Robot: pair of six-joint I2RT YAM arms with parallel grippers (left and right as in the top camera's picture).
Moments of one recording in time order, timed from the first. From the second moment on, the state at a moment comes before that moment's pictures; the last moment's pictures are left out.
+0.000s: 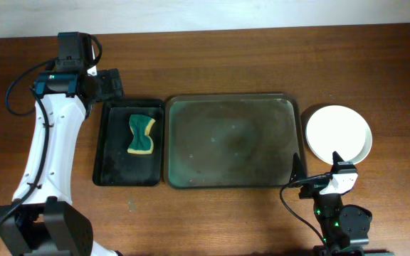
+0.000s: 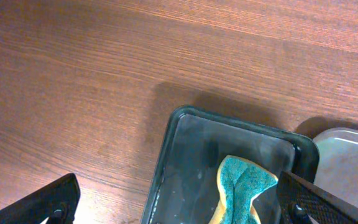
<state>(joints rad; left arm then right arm) 0.02 1.72 1.60 -0.91 -0.18 -0.15 0.02 0.01 0.01 -0.07 -0.04 0.11</state>
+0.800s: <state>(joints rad) -0.01 1.56 1.46 -0.61 -0.16 -0.08 0.02 0.01 0.01 -0.07 -0.04 0.11</state>
